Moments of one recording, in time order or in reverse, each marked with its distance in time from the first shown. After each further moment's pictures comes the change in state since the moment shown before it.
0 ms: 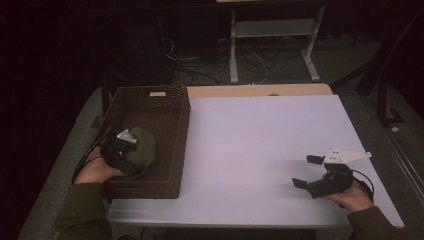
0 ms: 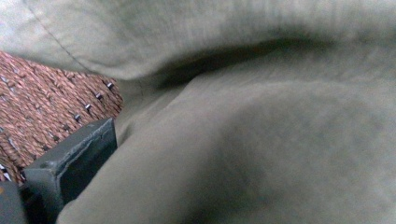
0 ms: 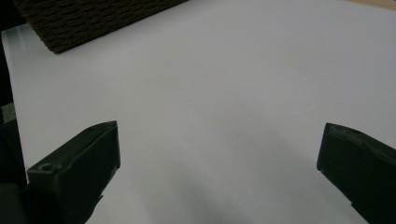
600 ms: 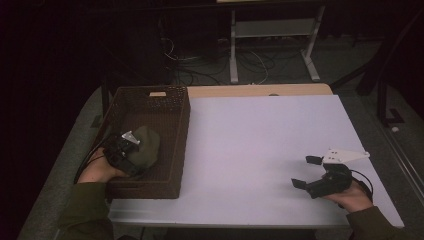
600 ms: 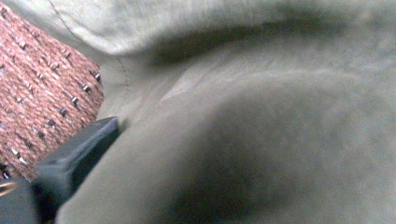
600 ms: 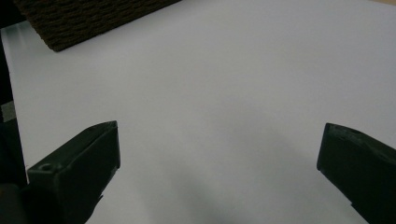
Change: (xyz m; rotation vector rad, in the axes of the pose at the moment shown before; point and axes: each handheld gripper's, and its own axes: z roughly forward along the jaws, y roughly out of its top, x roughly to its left) left arm 0.000 0.003 0.006 0.044 -0.018 0.001; right arm 0.000 0.000 0.002 0.010 0.003 0.001
